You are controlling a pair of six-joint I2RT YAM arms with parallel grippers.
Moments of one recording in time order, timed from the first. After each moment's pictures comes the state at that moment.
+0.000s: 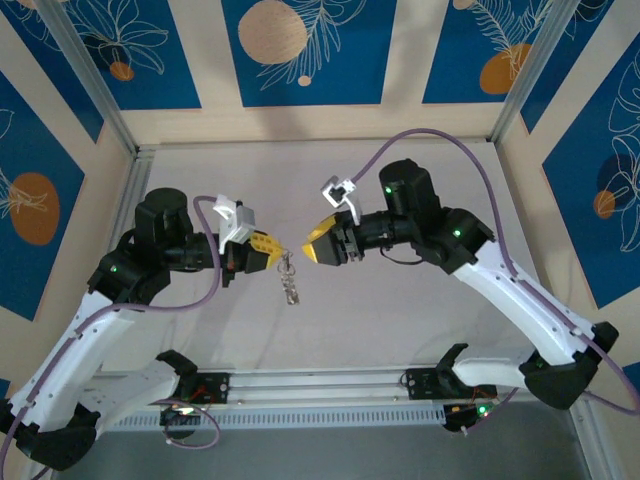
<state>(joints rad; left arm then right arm) -0.56 0.92 1.20 -0.64 0.86 0.17 0.77 1.19 1.41 -0.68 -0.70 0.26</state>
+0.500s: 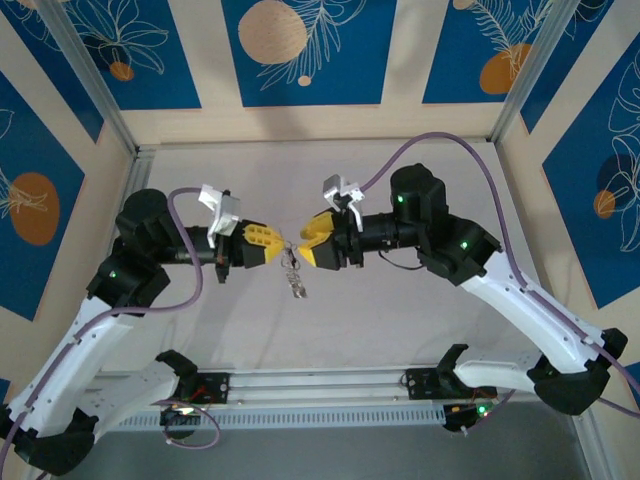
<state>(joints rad) -0.56 0.88 1.15 -0.31 0.98 -0.09 0.82 1.14 1.37 -0.48 -0.72 0.16</state>
